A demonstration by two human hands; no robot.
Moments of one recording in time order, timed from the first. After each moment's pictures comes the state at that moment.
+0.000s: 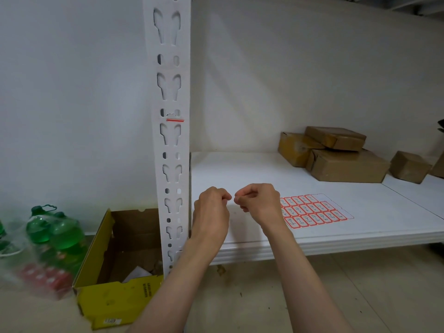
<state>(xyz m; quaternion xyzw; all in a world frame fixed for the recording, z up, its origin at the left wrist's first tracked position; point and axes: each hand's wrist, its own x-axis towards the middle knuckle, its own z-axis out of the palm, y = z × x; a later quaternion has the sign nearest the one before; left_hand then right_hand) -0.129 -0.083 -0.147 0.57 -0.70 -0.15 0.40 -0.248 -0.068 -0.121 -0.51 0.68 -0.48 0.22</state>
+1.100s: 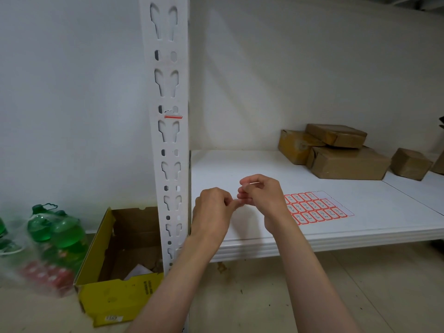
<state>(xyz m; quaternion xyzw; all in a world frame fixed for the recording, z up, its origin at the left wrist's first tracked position) -0.130 -0.077 -0.142 0.55 -0.72 -0.18 0.38 -0.253 -0.065 -0.115 -0.43 0.61 -0.58 0.34</state>
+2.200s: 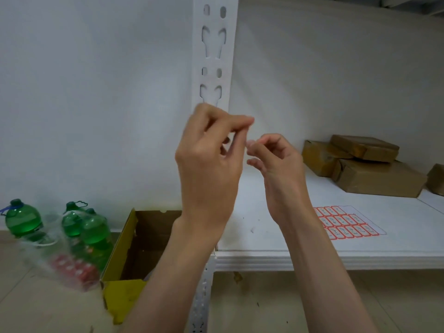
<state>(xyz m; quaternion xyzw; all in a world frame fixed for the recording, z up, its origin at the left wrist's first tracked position) -0.069 -0.020 -0.025 0.29 -0.61 0.09 0.73 -0.183 -0.037 -0.033 -0.48 0.35 -0.72 0.36</state>
